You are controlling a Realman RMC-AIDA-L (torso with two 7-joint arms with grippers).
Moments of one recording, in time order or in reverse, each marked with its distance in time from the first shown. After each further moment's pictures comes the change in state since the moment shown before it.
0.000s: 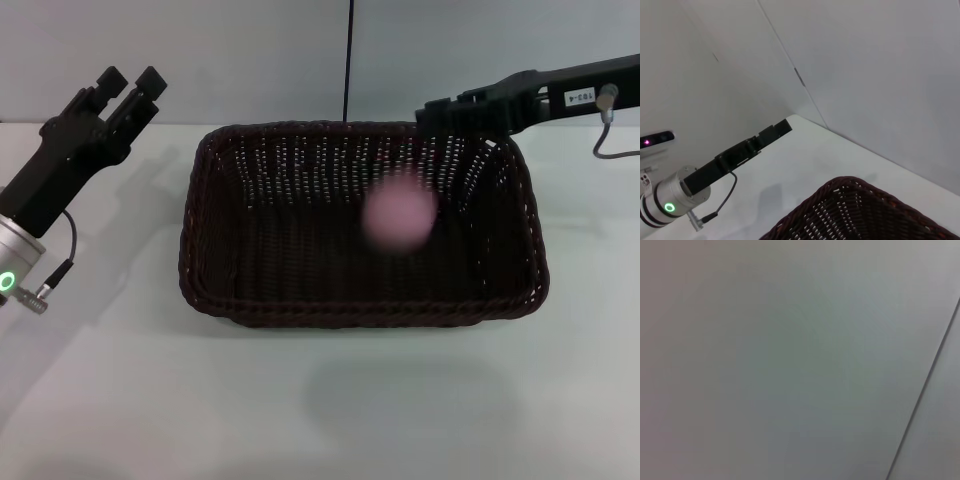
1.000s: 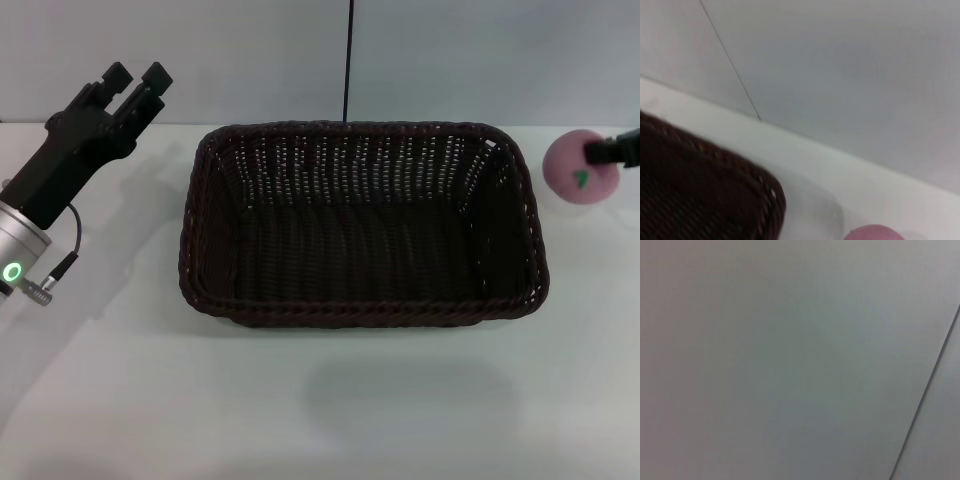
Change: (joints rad) left arm -0.011 -0.001 0.005 0.015 0.001 -0.037 0.001; right arm -0.083 -0.020 0.110 -0.091 -0.437 0.193 0.087
